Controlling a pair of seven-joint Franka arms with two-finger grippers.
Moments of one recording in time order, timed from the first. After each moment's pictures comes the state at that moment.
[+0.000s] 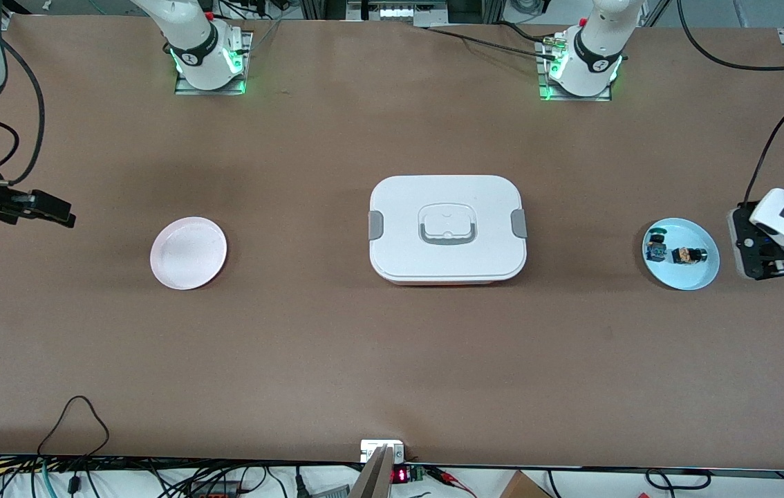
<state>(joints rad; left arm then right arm) 0.76 0.44 -0.65 -1.64 0.42 1.69 1.31 0.06 0.20 -0.10 -1.49 0.00 1.64 0.00</state>
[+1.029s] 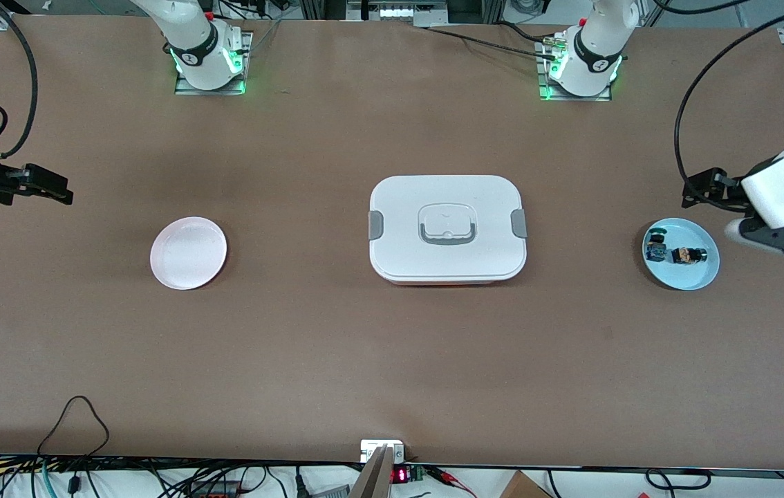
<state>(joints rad) 0.19 0.26 -0.31 -1.29 0.12 1.40 0.11 0.07 0.18 -0.09 -1.44 0.00 1.53 -0.04</state>
